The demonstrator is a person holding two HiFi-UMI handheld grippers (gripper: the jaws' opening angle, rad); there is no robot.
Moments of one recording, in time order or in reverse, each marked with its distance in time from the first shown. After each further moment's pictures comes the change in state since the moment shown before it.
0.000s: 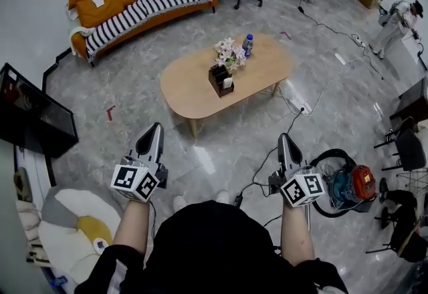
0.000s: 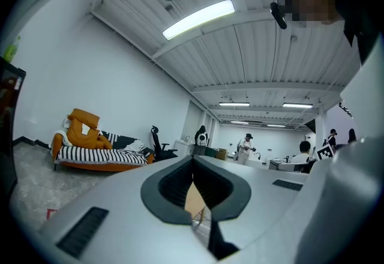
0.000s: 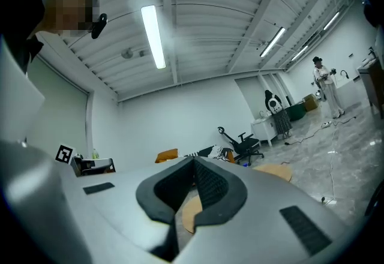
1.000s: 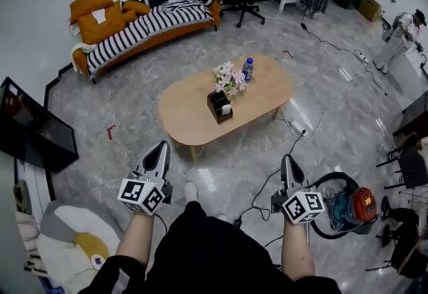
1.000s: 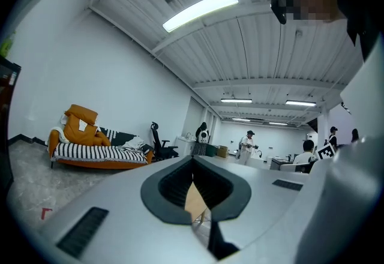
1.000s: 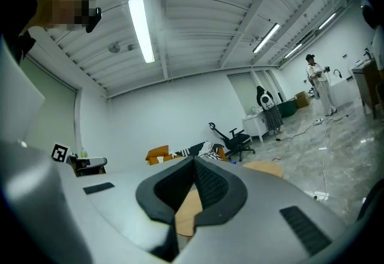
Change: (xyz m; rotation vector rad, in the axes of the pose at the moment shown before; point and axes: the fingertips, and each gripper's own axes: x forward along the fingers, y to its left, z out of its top) left arm 0.077 0.007 -0.012 -0.033 0.012 0.005; right arm 0.042 -0.067 0.003 0.027 0.048 -0.081
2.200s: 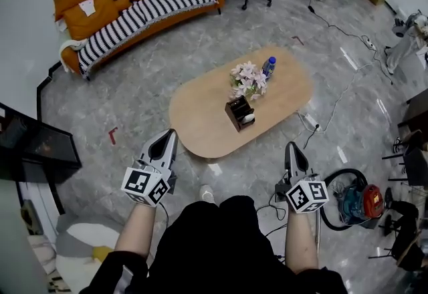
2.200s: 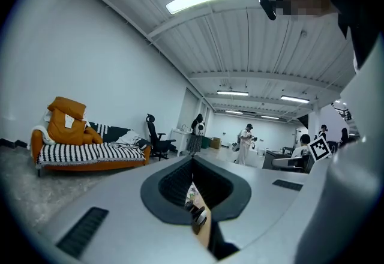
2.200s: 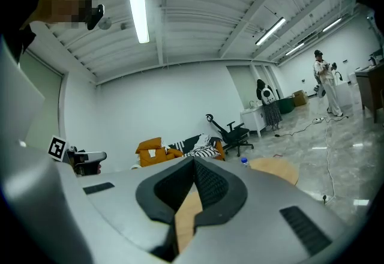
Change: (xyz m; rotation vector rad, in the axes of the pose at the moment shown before) left arm 0.127 0.172 0.020 0.031 0.100 -0.104; right arm 0.208 0.046 -0.037 -0.034 0.073 -0.076
